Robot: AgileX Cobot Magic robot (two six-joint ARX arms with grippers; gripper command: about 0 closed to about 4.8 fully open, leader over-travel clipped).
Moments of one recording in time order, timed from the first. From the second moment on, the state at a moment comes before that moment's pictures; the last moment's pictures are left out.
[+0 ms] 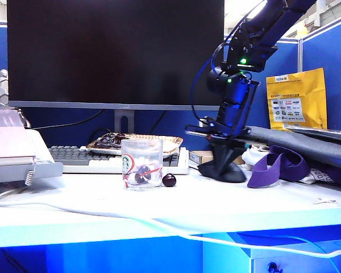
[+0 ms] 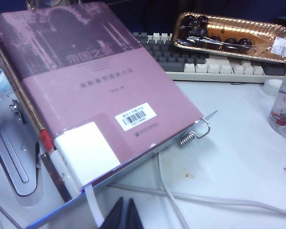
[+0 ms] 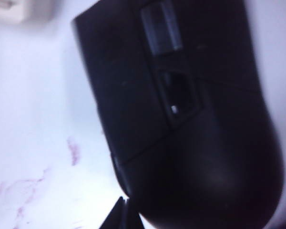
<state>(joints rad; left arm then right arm) -0.03 0.00 0.01 -0.16 0.00 0.01 0.34 2.31 1.99 -0.86 -0.09 0.21</state>
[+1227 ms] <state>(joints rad) -0.03 0.01 0.01 -0.16 0.00 0.01 0.35 2.31 1.99 -0.88 -0.63 0.24</state>
